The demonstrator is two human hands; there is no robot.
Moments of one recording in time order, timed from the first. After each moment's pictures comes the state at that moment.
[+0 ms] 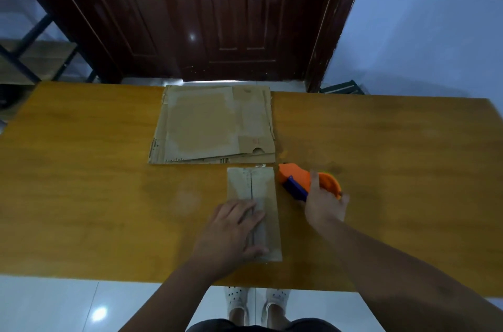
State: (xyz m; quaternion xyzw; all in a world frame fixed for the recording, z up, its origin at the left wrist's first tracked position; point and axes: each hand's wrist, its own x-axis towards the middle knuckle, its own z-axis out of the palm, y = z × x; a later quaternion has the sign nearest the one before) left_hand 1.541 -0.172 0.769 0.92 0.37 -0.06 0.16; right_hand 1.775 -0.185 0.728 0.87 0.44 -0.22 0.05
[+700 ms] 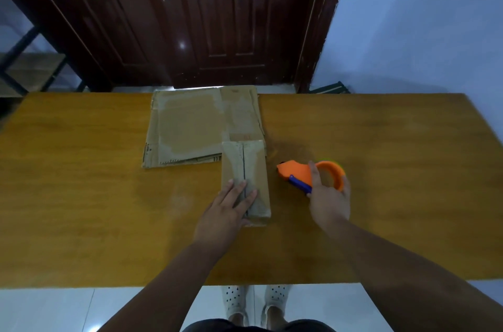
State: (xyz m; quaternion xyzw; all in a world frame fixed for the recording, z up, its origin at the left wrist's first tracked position) left_hand 1.558 -0.153 0.747 0.91 0.40 -0.08 0.11; right_hand 1.795 -0.207 0.735 0.86 0.50 -0.10 0.05
